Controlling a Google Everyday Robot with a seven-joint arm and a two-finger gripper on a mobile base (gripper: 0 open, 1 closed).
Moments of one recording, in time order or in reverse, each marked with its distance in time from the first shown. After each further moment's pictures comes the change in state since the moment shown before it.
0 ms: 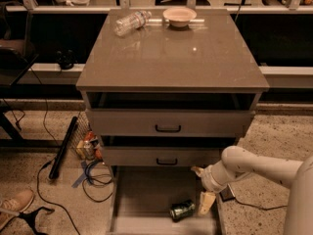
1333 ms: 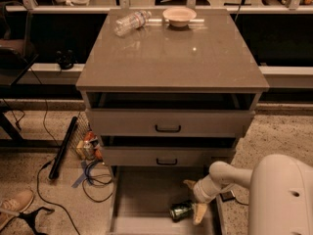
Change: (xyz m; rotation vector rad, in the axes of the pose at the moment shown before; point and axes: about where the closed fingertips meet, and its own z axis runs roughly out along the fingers) arm 0.060 -0.008 0.124 -0.059 0.005 -0.091
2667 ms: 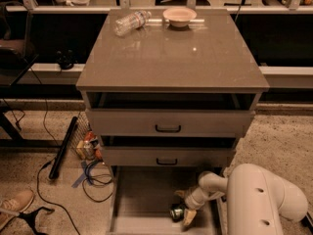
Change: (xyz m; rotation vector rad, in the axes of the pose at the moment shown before) arm 0.023 -0.011 0.101 -0.016 -0.023 -0.060
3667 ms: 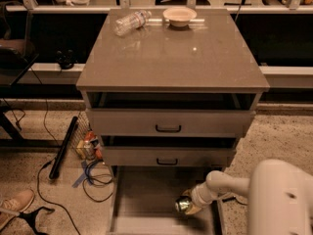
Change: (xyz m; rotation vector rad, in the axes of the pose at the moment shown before) arm 0.000 0.000 -0.055 0.115 0.066 0.020
